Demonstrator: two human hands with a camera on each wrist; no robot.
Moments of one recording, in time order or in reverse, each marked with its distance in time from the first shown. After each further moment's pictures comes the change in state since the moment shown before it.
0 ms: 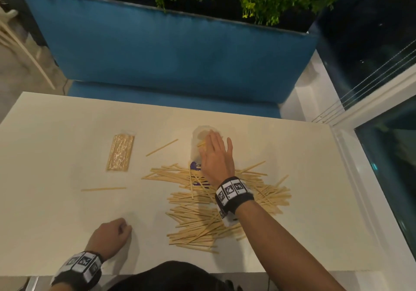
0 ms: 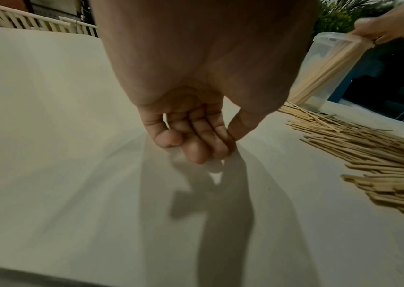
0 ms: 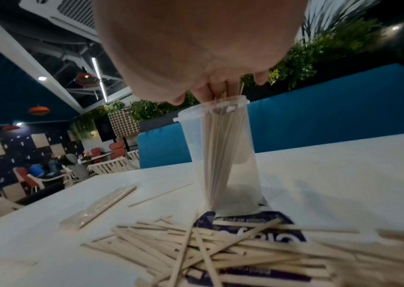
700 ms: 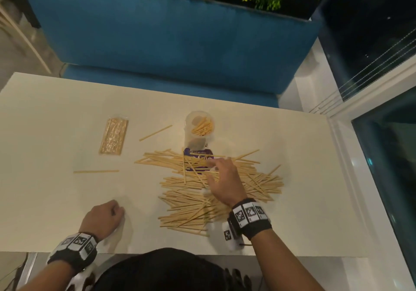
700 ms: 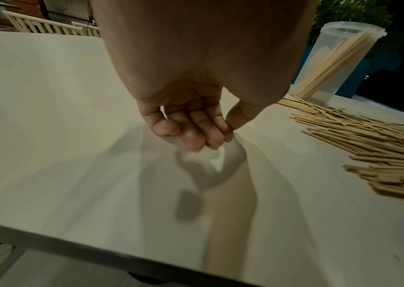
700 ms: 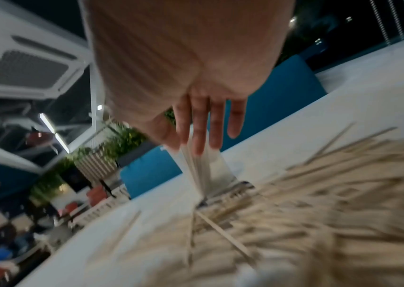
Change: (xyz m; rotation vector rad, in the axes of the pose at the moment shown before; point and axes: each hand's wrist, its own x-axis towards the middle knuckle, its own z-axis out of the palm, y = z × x) left_hand -0.012 0.012 0.001 -0.055 0.052 -0.069; right_hand -0.093 0.046 0.004 0.514 -0.074 -0.008
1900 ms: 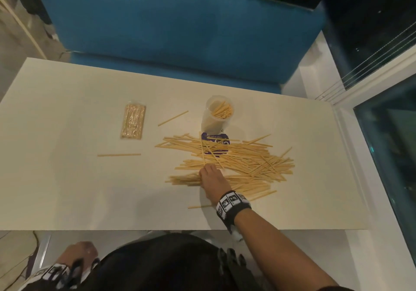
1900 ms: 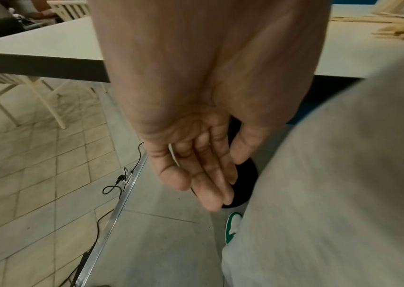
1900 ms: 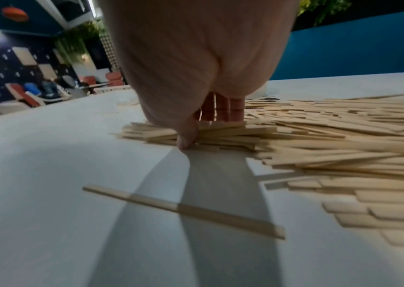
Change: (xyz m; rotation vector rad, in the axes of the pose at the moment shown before) left_hand -0.052 -0.185 0.026 0.082 -0.375 -0.272; right_hand -0.030 -0.035 0.116 -0.668 -0.391 -0.089
